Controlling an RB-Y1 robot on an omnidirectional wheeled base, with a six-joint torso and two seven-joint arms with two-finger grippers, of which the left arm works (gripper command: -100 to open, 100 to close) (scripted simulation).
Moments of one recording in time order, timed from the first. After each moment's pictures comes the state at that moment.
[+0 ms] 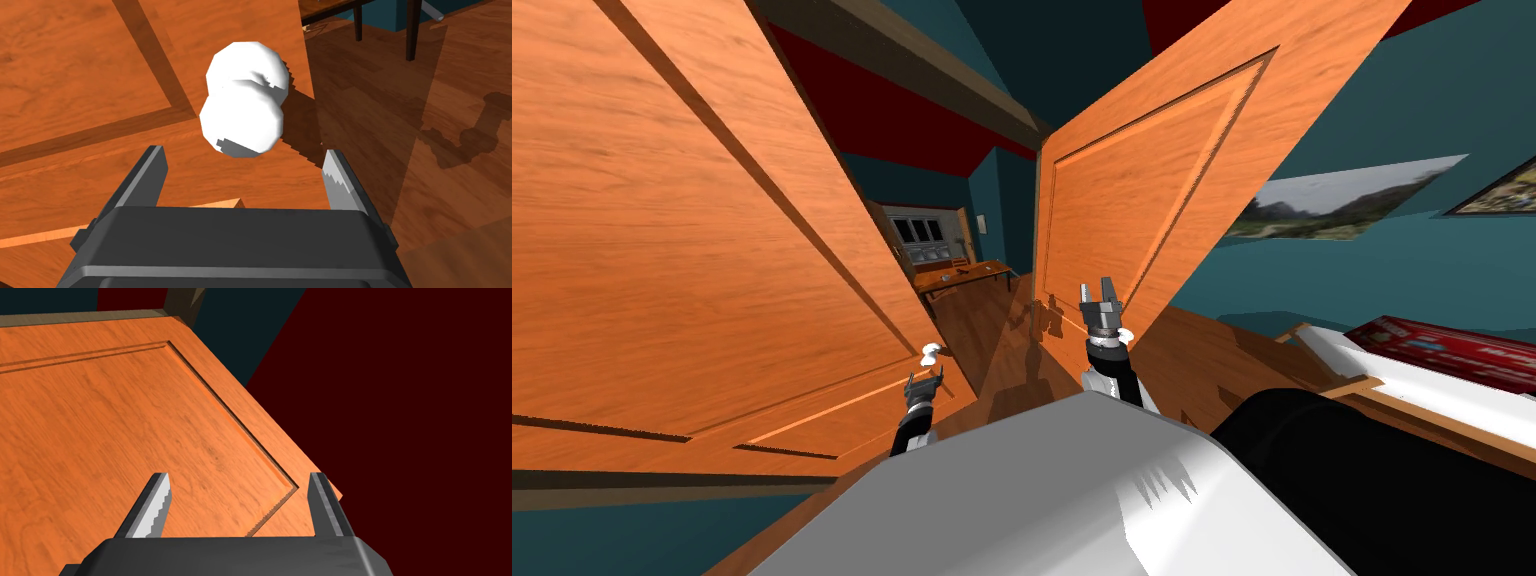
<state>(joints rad) -0.05 0.27 -0.16 -0.67 0.55 -0.85 1.17</state>
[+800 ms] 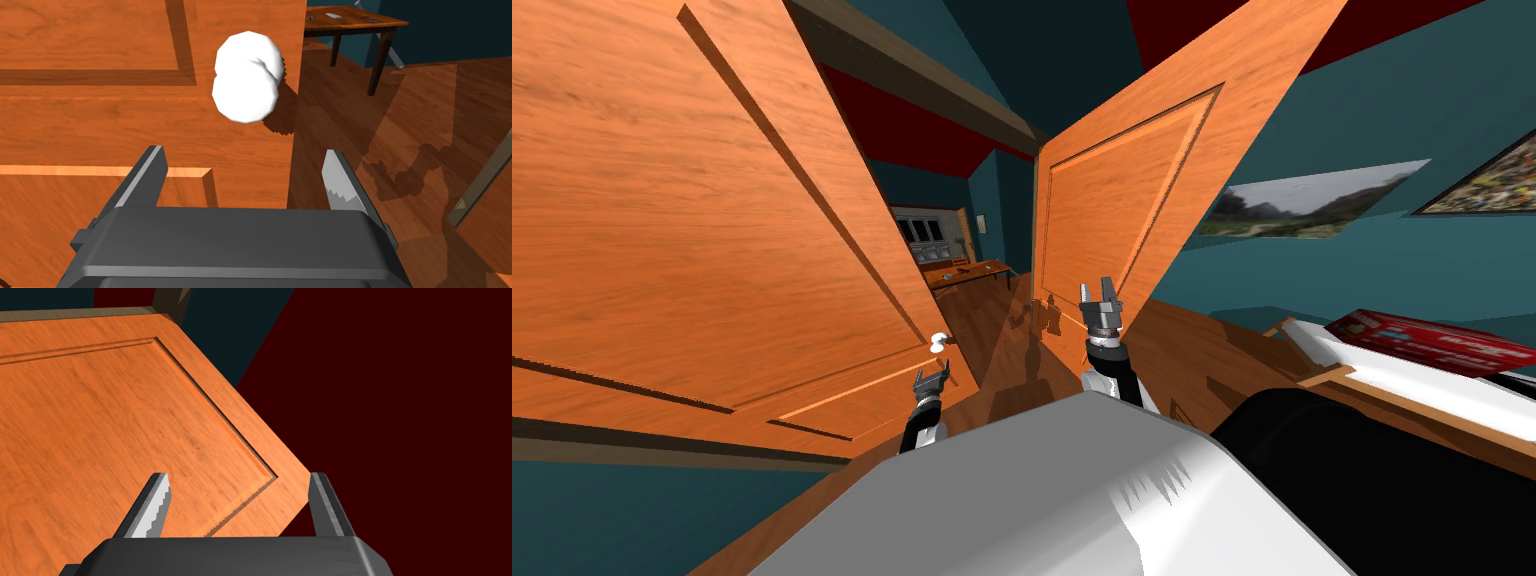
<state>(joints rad) -0.04 0.24 -0.19 -0.74 0.63 -0.82 1.34</state>
